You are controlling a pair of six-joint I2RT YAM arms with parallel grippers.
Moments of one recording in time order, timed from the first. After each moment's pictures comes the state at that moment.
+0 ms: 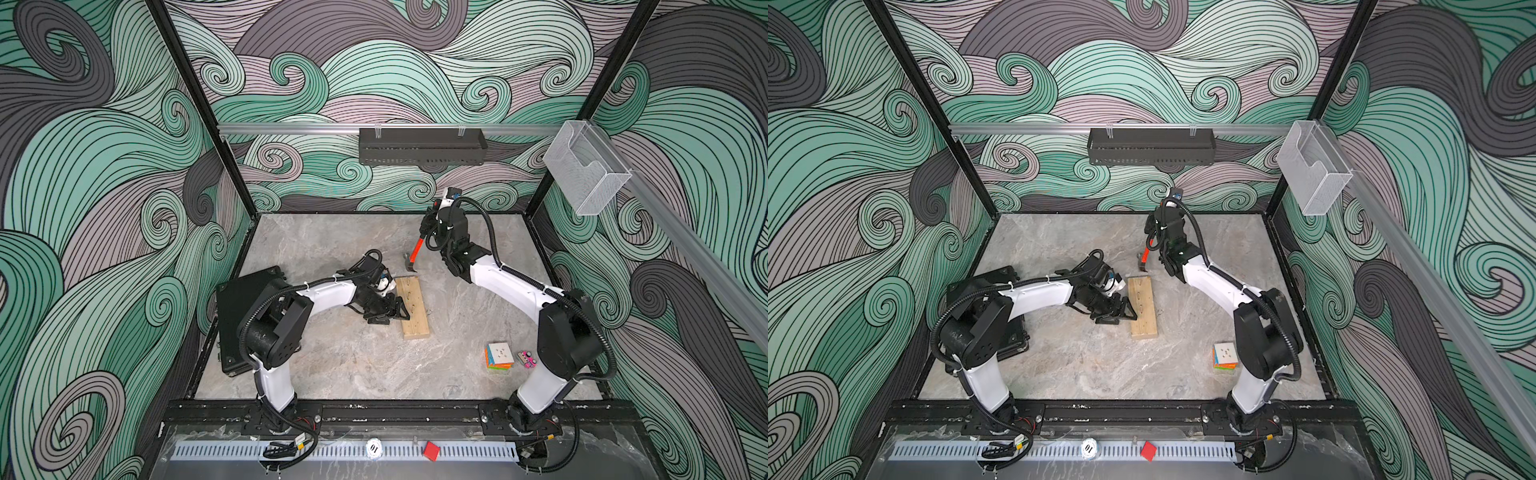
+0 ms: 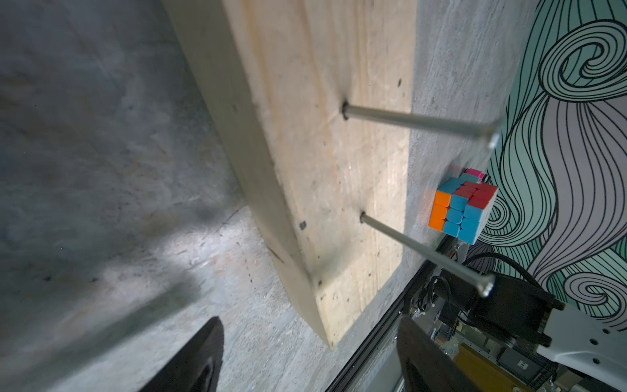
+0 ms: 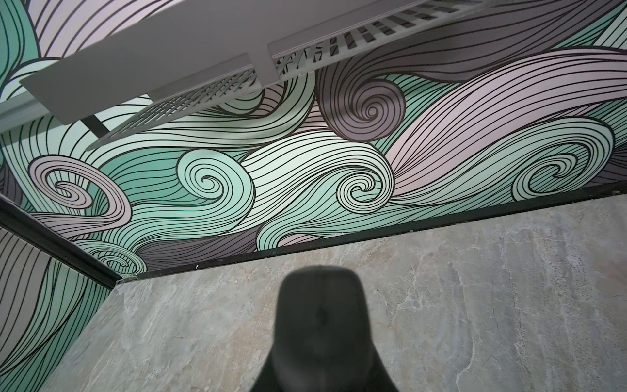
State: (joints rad) left arm -0.61 1.81 1.09 -0.46 0.63 -0.54; right arm 0.52 1.71 1.30 0.20 0.41 0.36
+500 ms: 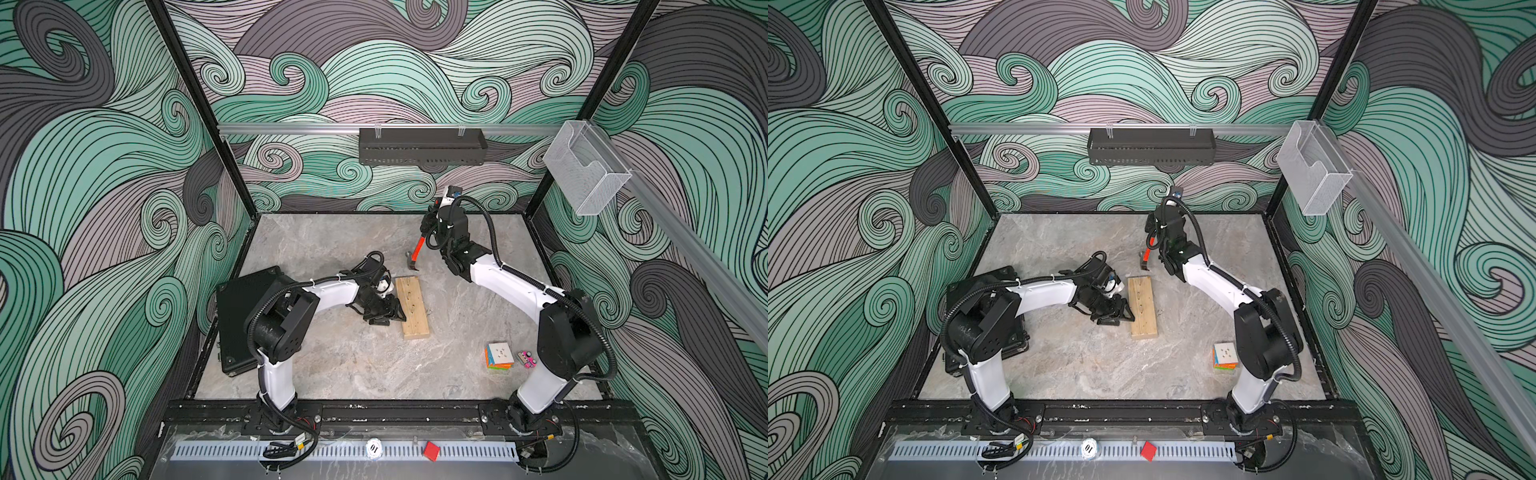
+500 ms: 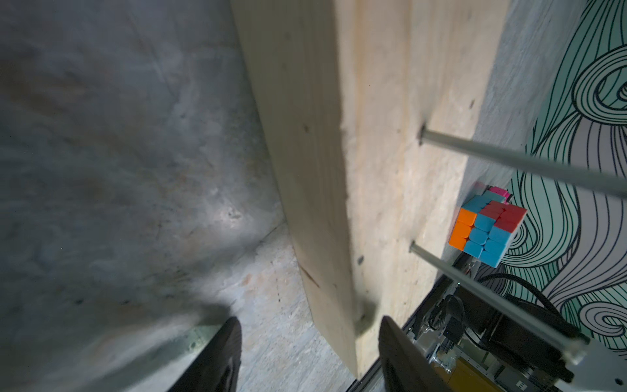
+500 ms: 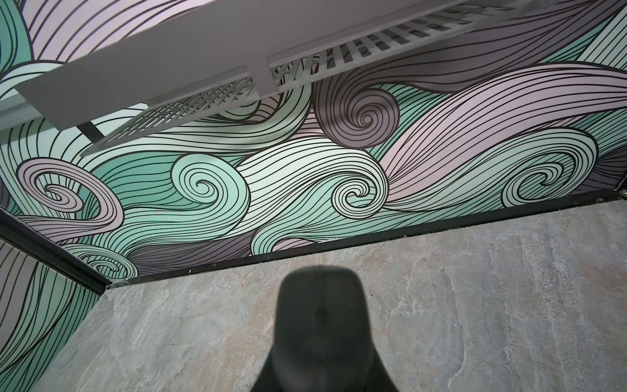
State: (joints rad) left arm -0.61 1.87 1.10 -0.46 0.59 -0.58; right arm 0.52 1.71 1.32 0.19 0.42 0.35
